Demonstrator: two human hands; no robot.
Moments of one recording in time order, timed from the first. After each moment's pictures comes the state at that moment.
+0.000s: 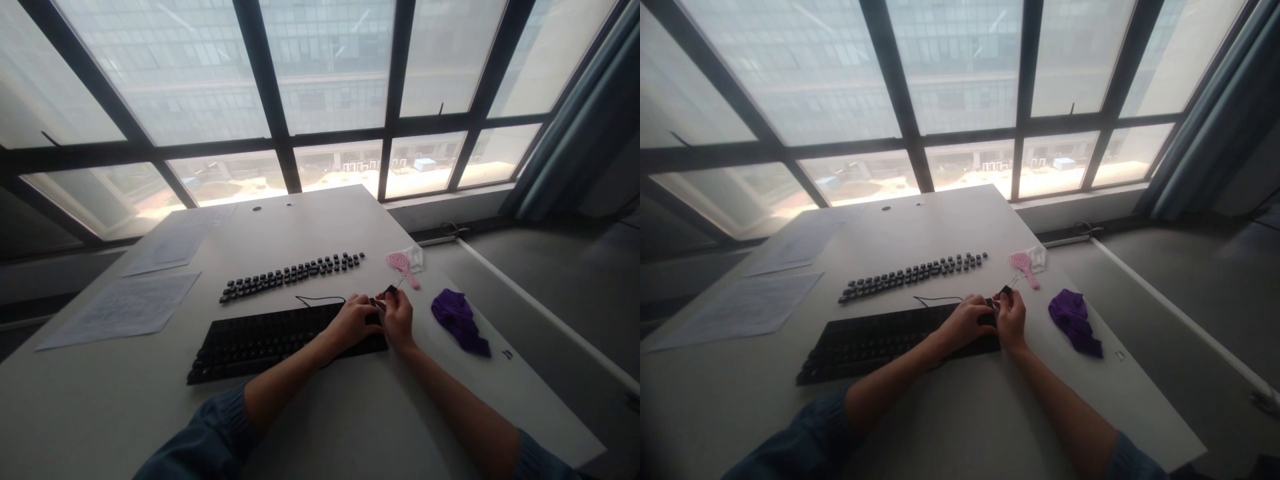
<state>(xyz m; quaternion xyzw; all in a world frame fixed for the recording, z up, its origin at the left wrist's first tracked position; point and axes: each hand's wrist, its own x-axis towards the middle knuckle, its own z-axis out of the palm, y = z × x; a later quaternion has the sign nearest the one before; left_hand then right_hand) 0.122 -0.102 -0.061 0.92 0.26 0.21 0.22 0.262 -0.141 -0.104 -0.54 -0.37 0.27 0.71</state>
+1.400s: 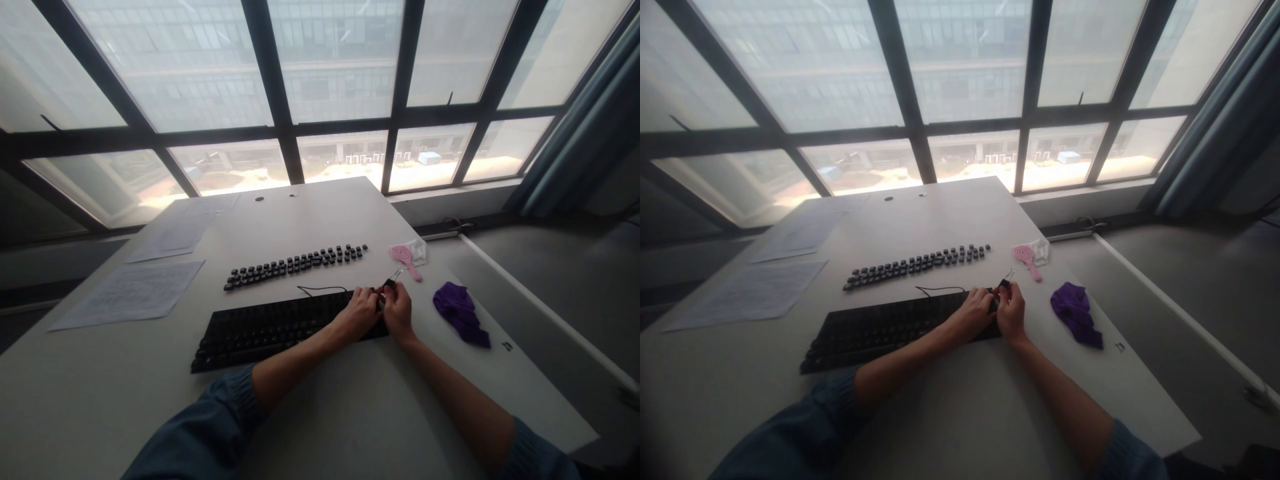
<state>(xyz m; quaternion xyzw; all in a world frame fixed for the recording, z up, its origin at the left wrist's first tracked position) 0.132 -0.114 -0.073 0.95 0.27 0.16 0.06 0.260 -0.145 -0.102 -0.57 -0.42 0.23 0.67</state>
